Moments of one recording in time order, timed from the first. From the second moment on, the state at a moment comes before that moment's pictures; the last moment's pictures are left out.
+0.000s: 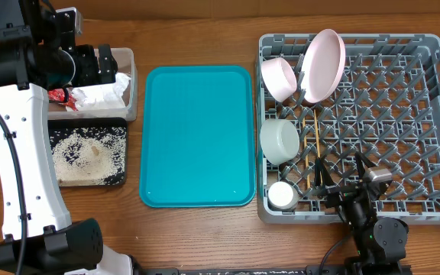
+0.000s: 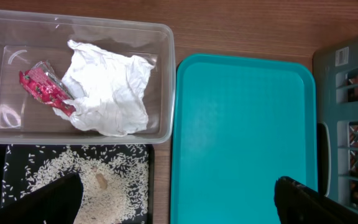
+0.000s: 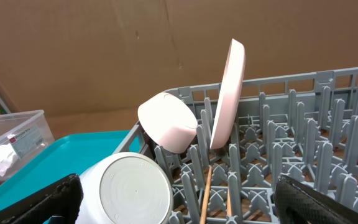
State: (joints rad) left arm 0.18 1.72 2.04 -1.34 0.20 0.02; right arm 0.11 0.01 0.02 -0.02 -0.11 0.20
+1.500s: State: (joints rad) left arm 0.01 0.91 1.19 -0.57 0.20 0.03; right arm 0.11 0.01 0.02 -0.03 -0.11 0.20
